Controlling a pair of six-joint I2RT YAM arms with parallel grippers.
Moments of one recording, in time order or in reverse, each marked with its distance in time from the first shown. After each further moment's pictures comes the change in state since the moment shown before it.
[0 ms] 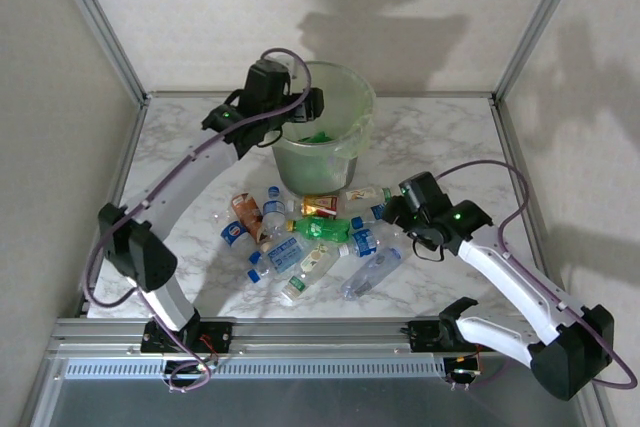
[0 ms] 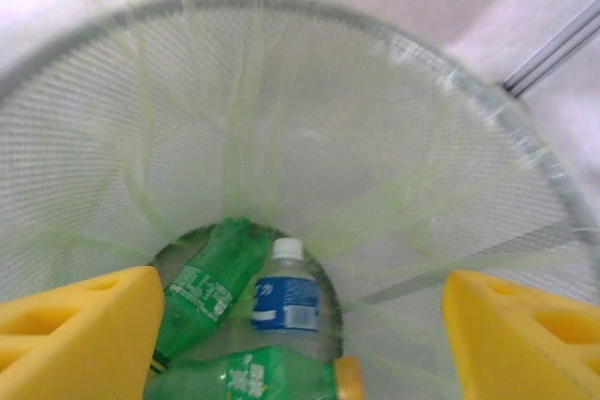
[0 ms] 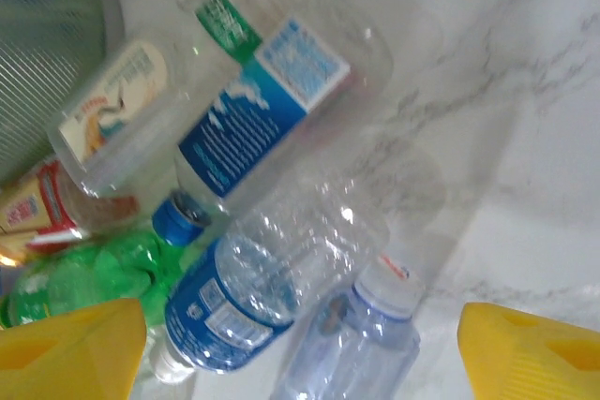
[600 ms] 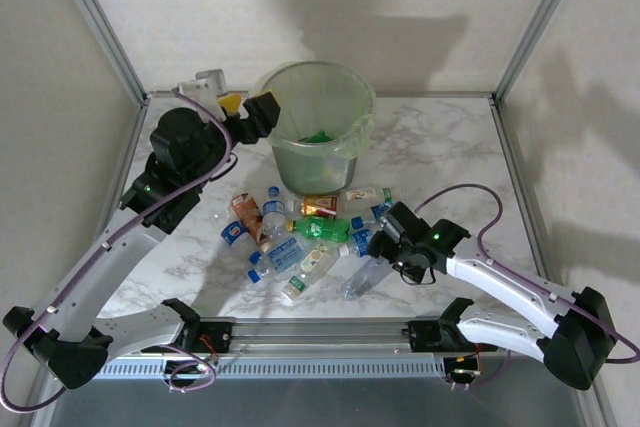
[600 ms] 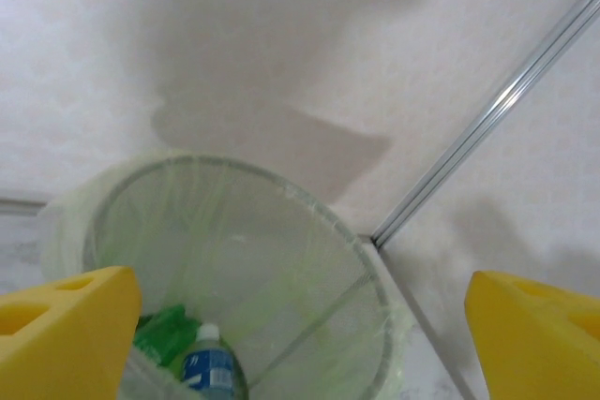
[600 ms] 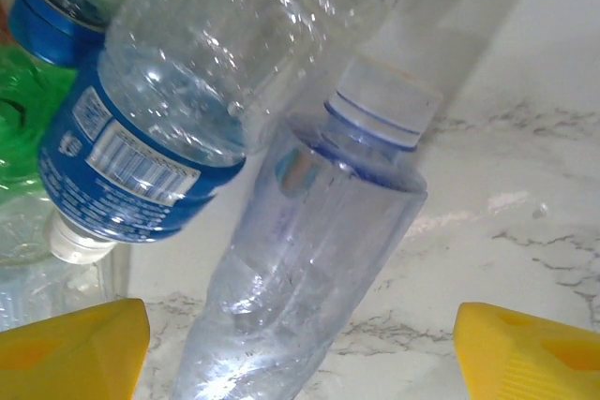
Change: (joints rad) left arm 0.000 -0.577 -0.484 0.327 -0.024 -0.106; right arm 0.219 0.008 -0.151 0.001 -0.103 0.215
